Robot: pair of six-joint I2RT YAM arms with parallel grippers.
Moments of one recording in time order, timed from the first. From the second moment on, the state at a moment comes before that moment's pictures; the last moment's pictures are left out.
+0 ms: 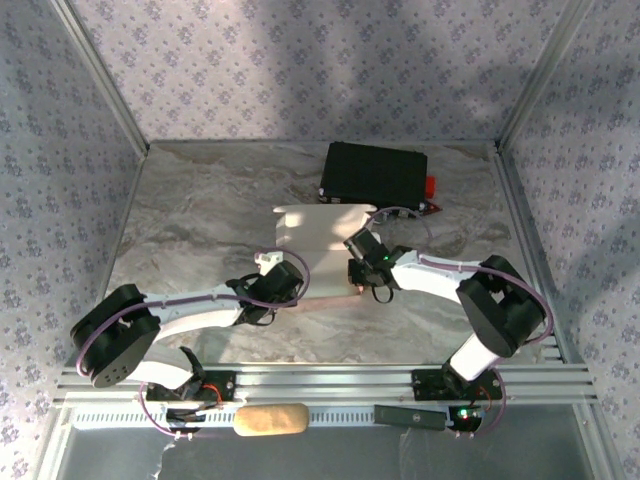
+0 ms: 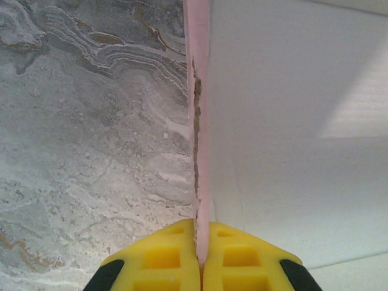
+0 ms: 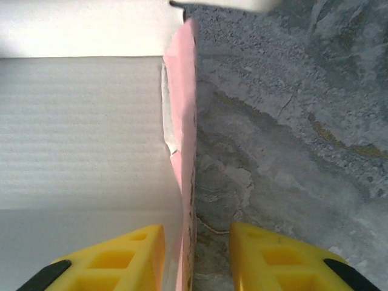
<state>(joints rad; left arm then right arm) -0.94 1.38 0.60 -0.22 -0.35 -0.92 0.72 1.59 0.82 -0.33 0.16 0.62</state>
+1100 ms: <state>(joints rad) -0.95 1.38 0.61 -0.25 -0.36 -0.92 0.89 1.80 1.06 -0.62 0.46 0.70</state>
